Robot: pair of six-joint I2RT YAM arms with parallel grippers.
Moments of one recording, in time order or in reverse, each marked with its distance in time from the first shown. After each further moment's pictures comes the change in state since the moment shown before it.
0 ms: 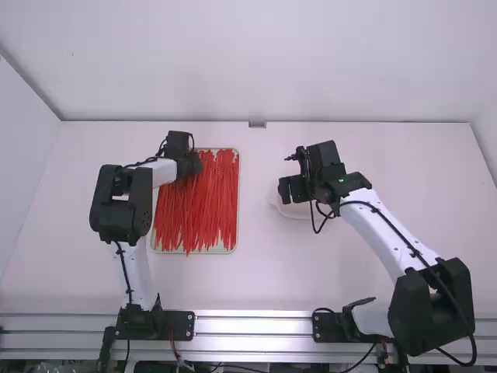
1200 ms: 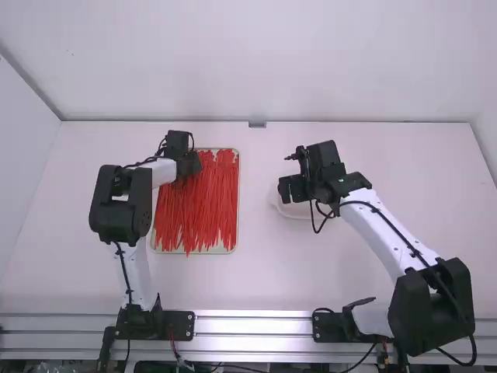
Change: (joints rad) left arm 0.000 -0.006 0.000 0.006 -0.019 0.000; right arm 0.000 0.000 0.000 0.008 0.000 0.000
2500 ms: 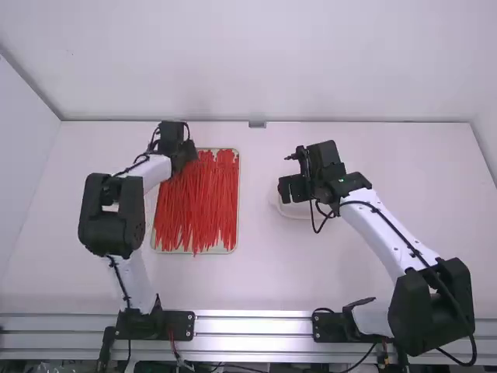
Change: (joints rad) left arm 0.000 -0.129 0.000 -0.012 -0.027 0.000; right arm 0.000 0.000 0.000 0.001 0.000 0.000
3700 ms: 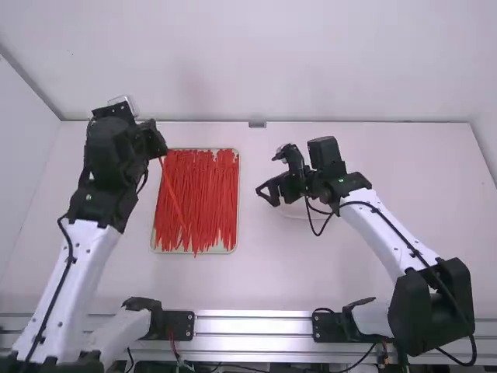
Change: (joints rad) left arm -0.039 -0.885 -0.115 -0.268 -0.028 -0.011; right arm 0.000 0.000 0.000 0.113 -0.438 -0.121
